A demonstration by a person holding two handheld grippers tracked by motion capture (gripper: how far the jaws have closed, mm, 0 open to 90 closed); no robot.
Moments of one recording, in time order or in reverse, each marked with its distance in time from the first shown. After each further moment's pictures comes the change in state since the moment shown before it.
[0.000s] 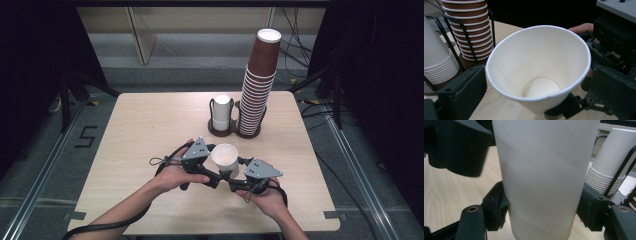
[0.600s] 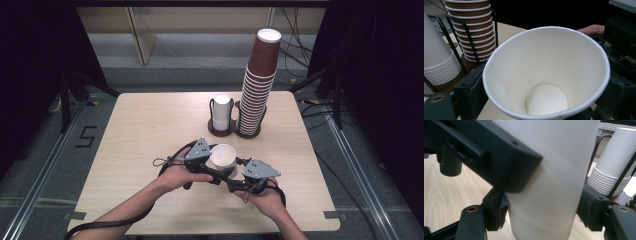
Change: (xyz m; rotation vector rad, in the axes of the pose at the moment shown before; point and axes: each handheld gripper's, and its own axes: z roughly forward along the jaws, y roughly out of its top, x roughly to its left) left arm 0.002 -0.006 0.008 -0.026 0.031 -0.003; right arm 0.004 0.000 0.003 -0.006 0.006 0.022
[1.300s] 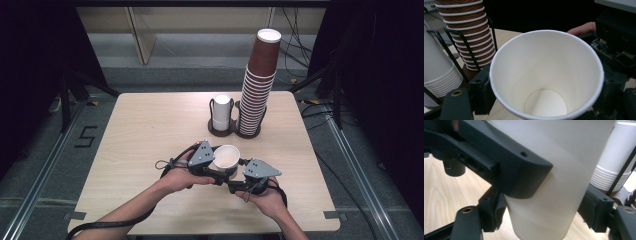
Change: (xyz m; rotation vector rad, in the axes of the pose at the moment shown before) left arm -0.008 0.001 0.003 -0.024 0.006 0.108; right arm -0.002 0.001 -0.002 0.024 -0.007 -0.007
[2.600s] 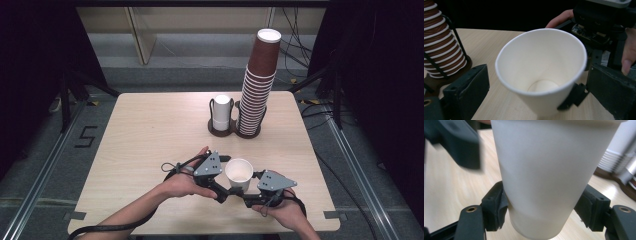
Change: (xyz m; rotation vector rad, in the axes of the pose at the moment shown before) left arm -0.022 -0.003 0.003 0.042 -0.162 0.076; right arm -0.002 -0.021 -0.046 0.090 0.067 -0.030
